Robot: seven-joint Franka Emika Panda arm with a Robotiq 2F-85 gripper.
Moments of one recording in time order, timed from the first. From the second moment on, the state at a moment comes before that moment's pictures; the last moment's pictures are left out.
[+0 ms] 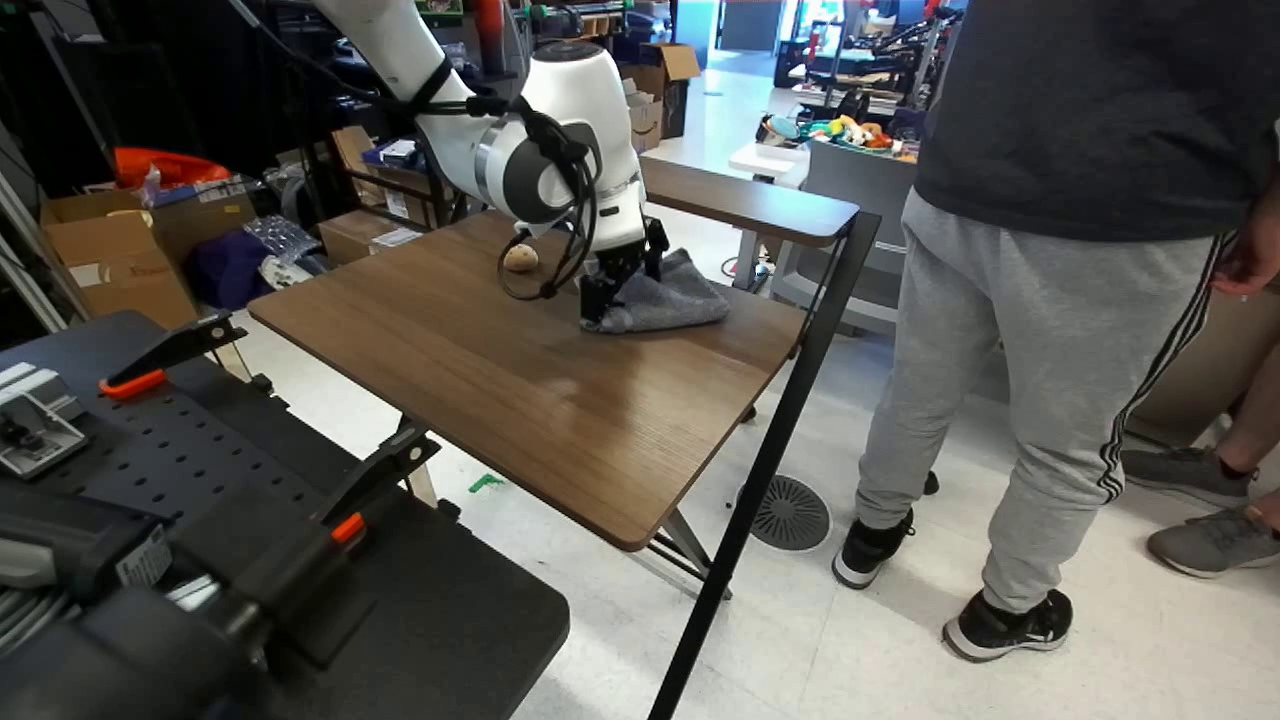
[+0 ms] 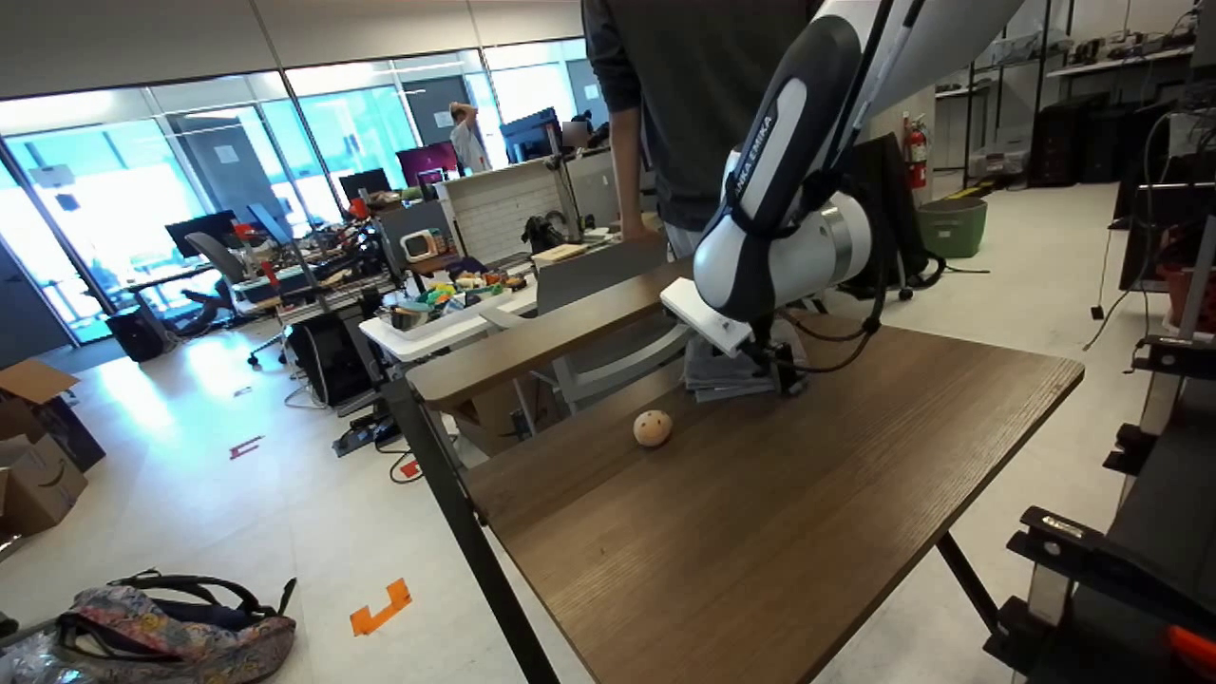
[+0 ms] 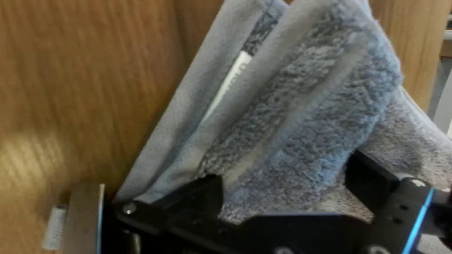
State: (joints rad) arm 0.13 1.21 -0.19 -1.36 0.29 2.88 1.44
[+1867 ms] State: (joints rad) arm 0.28 0.85 -0.33 -2.16 0.26 2.97 0.84
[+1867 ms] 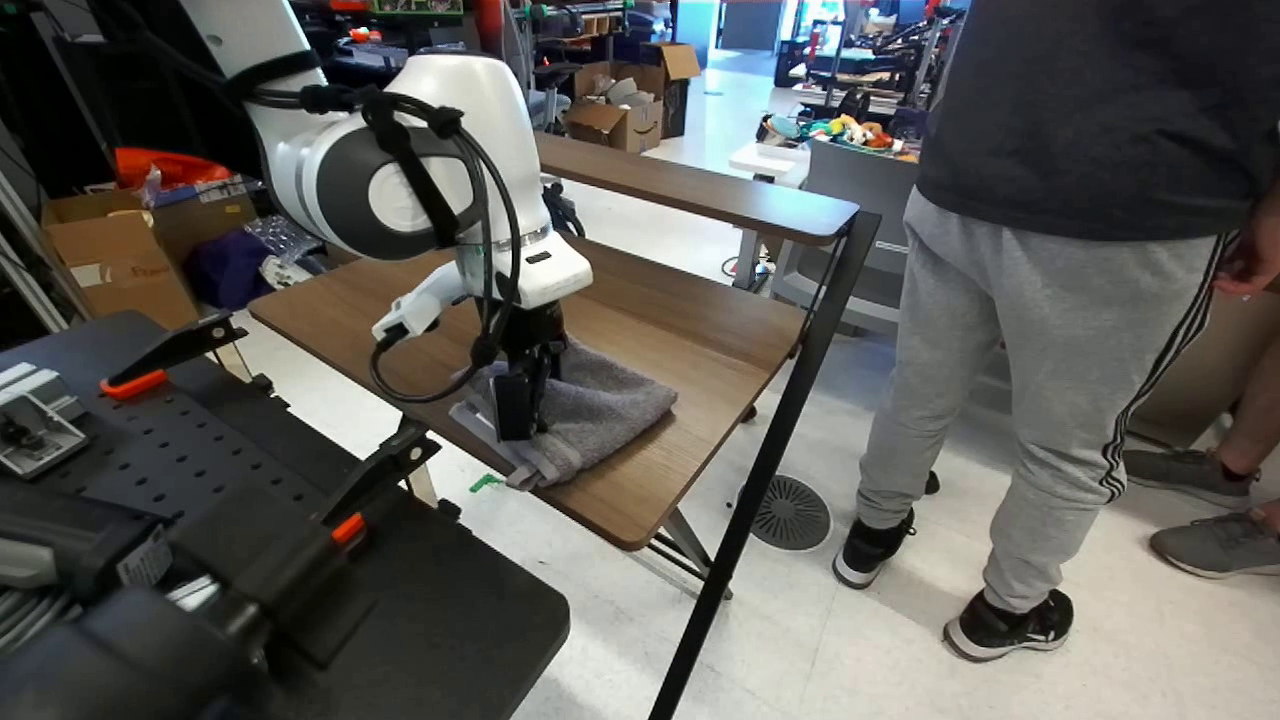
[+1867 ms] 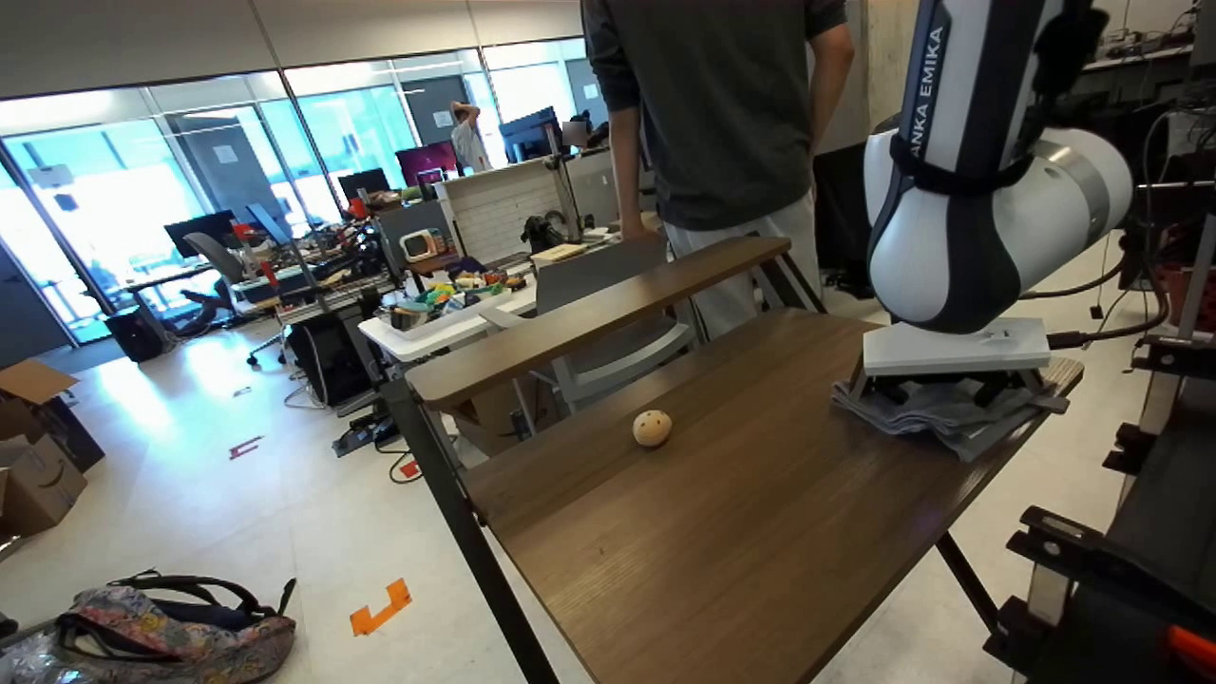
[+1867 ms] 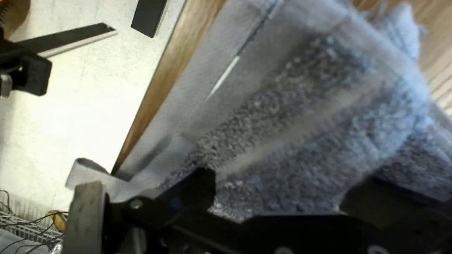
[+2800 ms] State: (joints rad) arm -0.22 0.83 0.45 -2.18 0.52 3.09 0.50
